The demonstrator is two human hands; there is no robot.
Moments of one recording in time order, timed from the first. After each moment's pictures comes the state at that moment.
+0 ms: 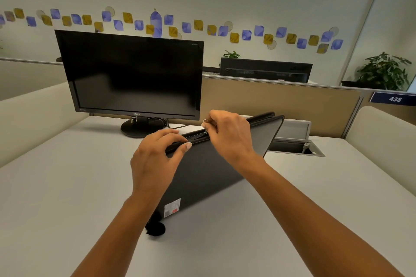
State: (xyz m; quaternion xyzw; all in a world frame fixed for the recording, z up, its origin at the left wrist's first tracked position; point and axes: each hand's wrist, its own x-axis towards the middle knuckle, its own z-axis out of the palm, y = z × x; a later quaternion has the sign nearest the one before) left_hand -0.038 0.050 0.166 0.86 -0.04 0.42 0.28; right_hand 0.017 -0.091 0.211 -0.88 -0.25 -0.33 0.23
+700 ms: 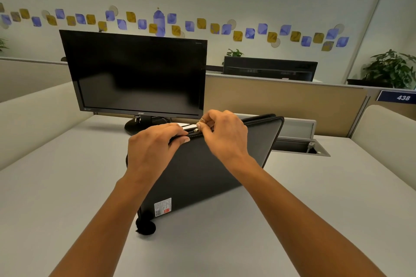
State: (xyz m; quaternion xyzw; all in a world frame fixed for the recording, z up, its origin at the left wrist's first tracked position) left_hand -0.025 0.072 0.184 0.89 -0.11 0.42 0.12; right_hand 0.020 -0.072 0.204 -0.89 -0.19 -0.29 0.28
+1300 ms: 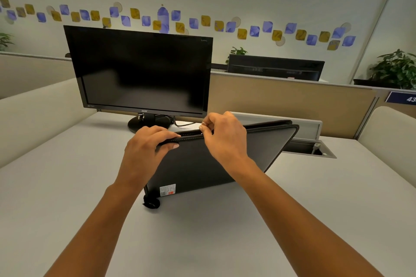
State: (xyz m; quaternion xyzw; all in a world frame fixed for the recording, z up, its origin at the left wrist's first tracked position) left_hand -0.014 0.101 0.161 0.90 -0.11 0.38 0.20; right_hand 0.029 -0.059 0.194 -0.90 -0.19 -0.28 0.29
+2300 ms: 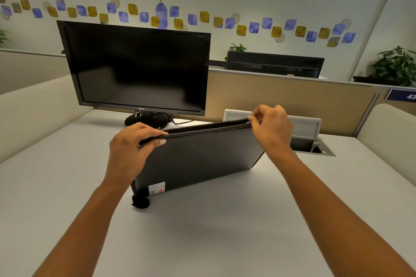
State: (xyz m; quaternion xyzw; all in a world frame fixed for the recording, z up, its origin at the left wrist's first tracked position) left_hand -0.012 0.111 0.161 0.87 -0.08 0.39 0.29; right_hand 0.074 -0.142 0.199 -0.92 -0.02 -0.32 0.23
